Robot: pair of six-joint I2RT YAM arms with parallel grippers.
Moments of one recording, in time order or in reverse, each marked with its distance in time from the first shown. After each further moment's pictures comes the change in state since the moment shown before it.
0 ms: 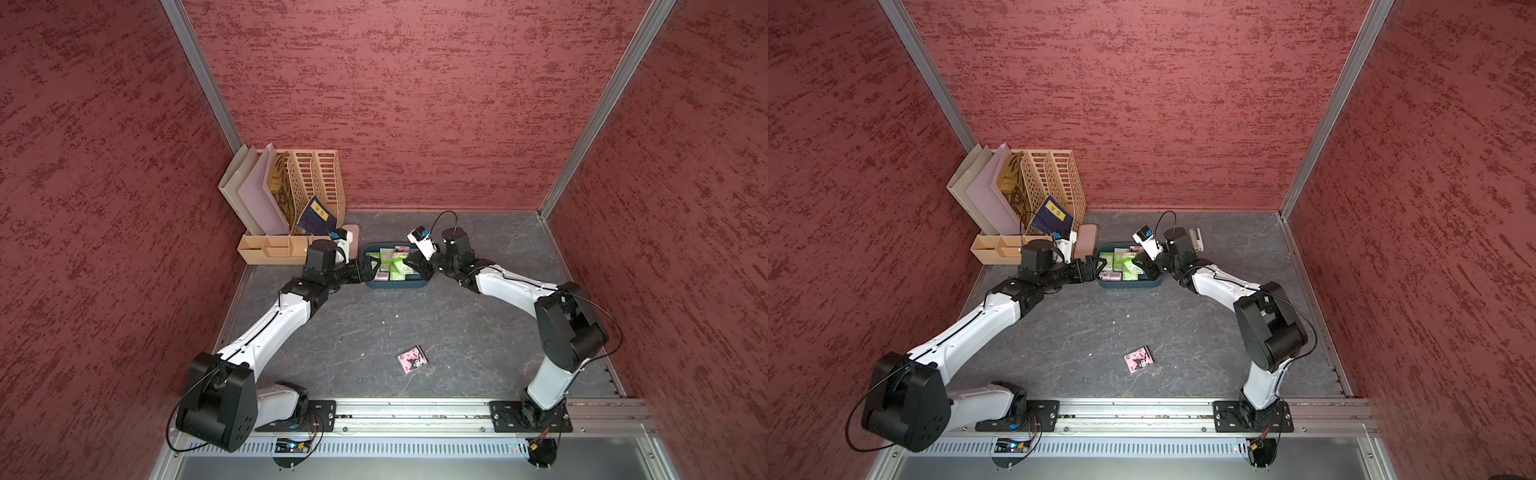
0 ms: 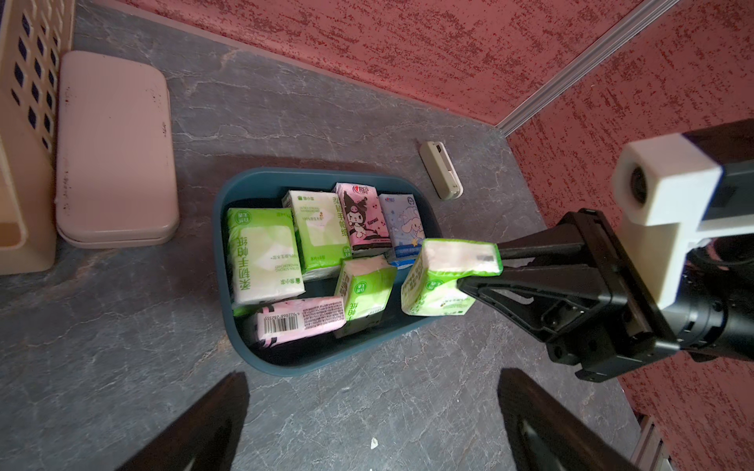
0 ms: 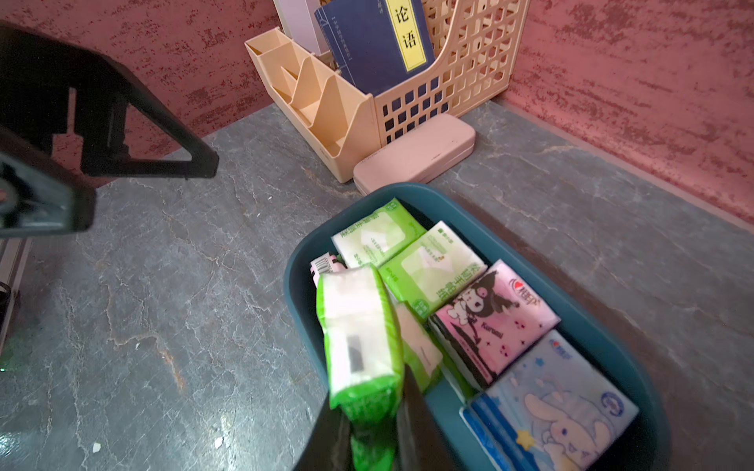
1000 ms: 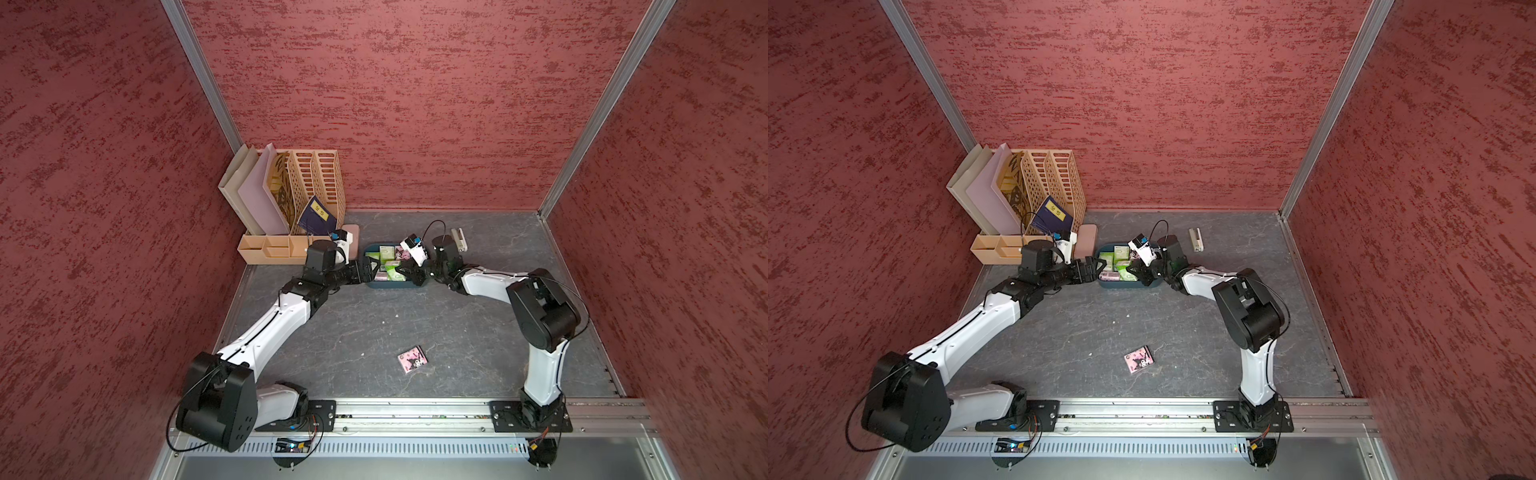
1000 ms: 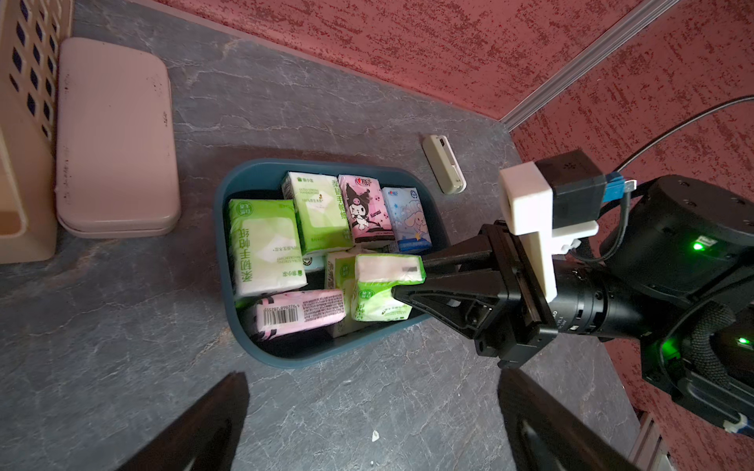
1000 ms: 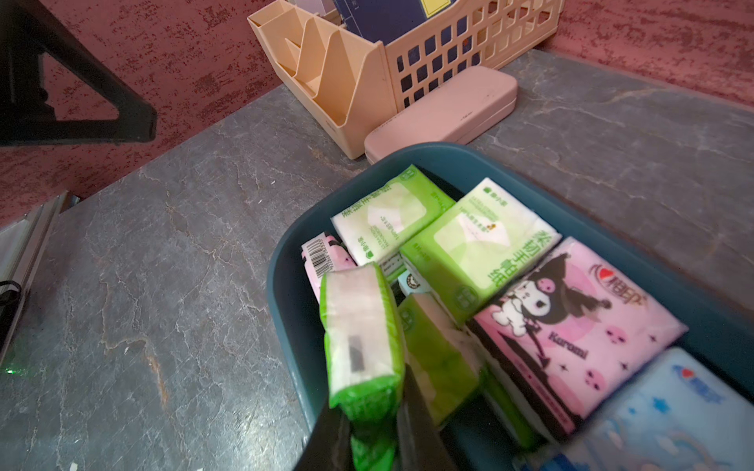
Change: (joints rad) left arm 0.001 0.000 0.000 -0.019 0.000 0.001; right arm 0.020 0.185 0.022 0.148 -0.074 0.089
